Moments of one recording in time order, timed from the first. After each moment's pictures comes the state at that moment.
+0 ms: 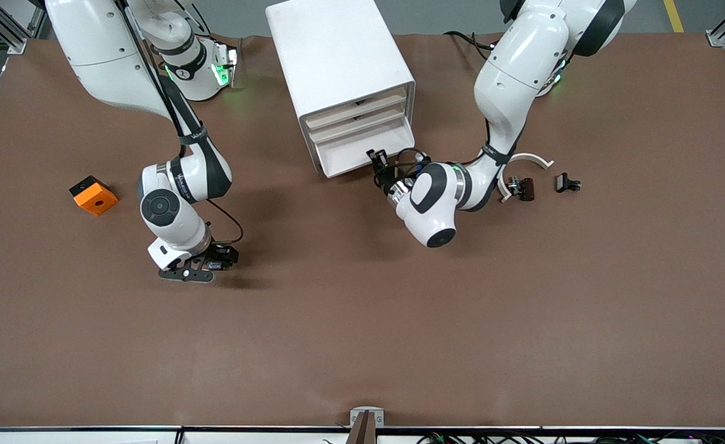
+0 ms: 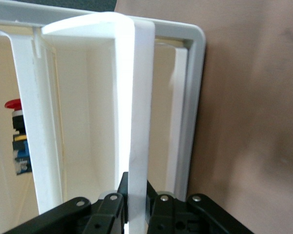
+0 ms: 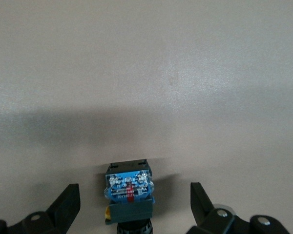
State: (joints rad) left arm -0.57 0.84 -0.07 -1.57 -0.92 1.63 -2.24; right arm 0.30 0.54 -0.08 -2.00 -0.11 2.57 0.39
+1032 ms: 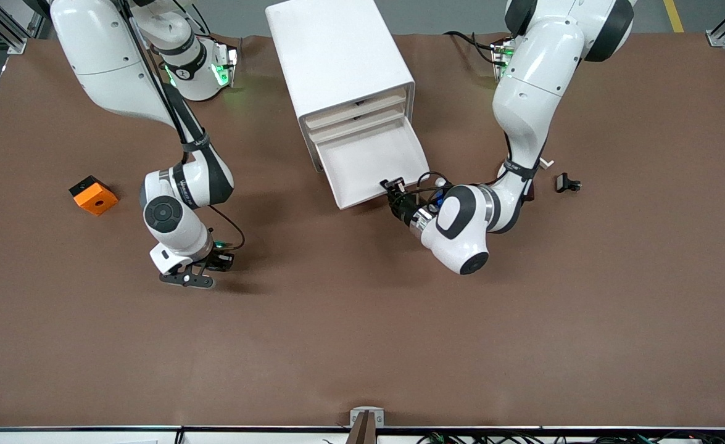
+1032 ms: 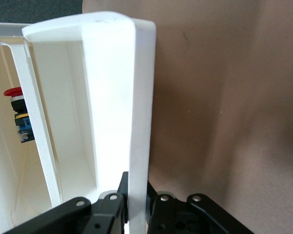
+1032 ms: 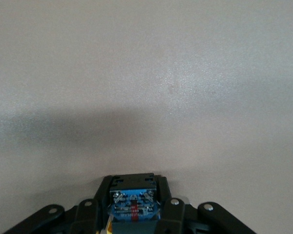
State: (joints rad) left arm -0.53 0.87 0.03 -1.45 -0.92 1.61 -2.16; right arm 0.30 0.58 -0.08 -1.96 -0.11 2.57 0.46
